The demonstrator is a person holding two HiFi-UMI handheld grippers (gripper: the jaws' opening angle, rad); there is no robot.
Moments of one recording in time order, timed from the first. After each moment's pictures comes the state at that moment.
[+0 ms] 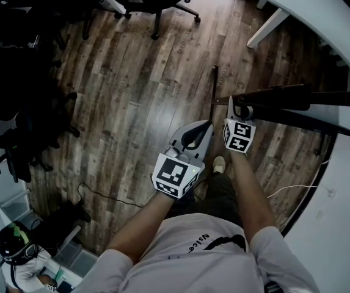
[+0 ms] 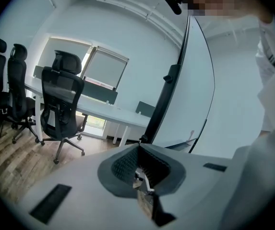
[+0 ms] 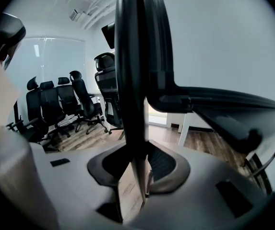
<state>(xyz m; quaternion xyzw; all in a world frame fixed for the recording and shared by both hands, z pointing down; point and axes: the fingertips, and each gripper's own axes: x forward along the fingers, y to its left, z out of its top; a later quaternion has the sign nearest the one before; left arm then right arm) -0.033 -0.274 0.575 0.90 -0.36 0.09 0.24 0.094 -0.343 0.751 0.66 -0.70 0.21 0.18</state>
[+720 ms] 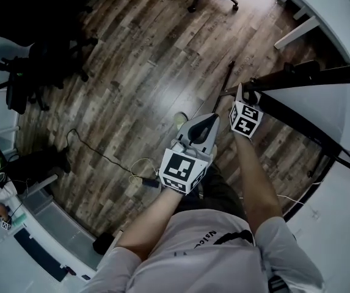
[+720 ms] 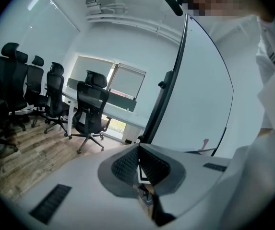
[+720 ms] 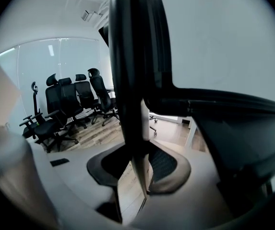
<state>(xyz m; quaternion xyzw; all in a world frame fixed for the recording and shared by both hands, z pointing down) -0.055 -0.114 0.558 0.82 -0.51 0.04 0.25 0.056 -0.244 0.750 0.60 -0.74 0.22 0.21</state>
